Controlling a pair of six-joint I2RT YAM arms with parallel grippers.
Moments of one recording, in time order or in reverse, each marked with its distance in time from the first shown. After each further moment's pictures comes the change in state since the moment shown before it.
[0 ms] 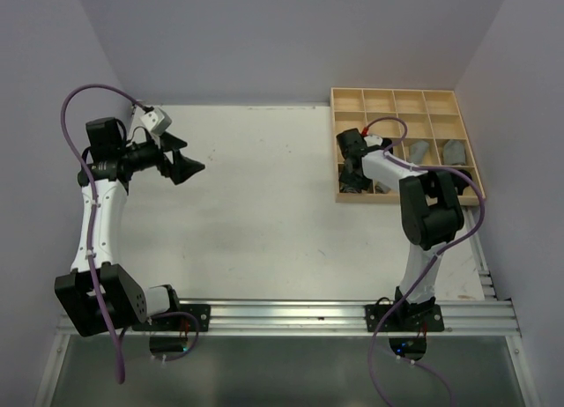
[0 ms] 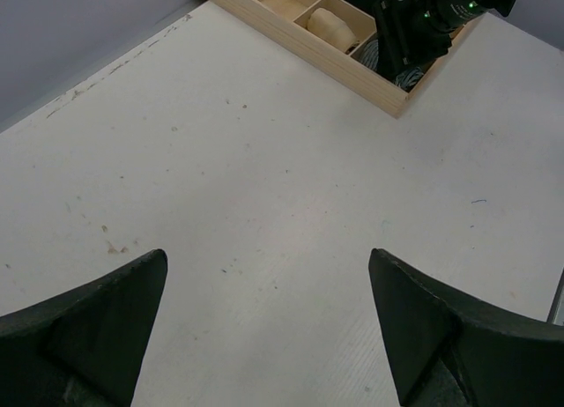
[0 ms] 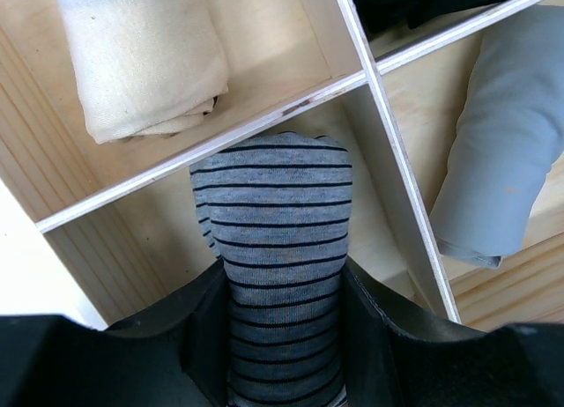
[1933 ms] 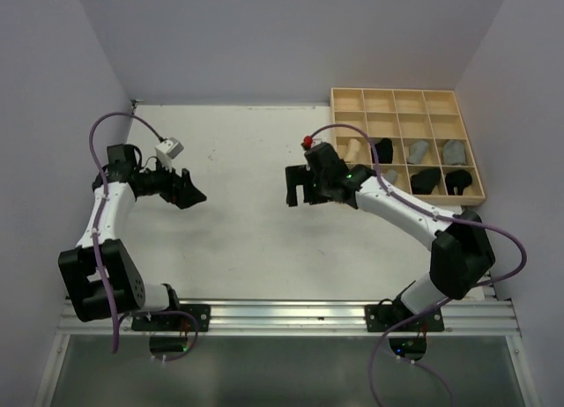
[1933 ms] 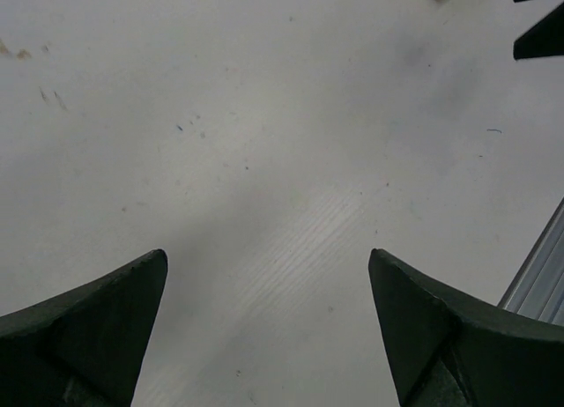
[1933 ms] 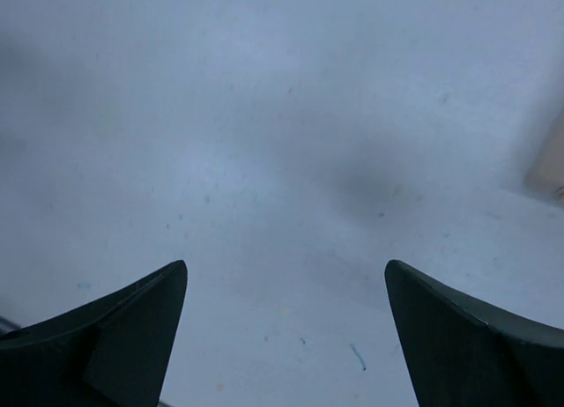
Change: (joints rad) left arm 0.014 0.092 -0.158 -0.156 -0.157 0.072; right arm 0.314 -0.381 -0.064 -0.019 -0.355 -0.208
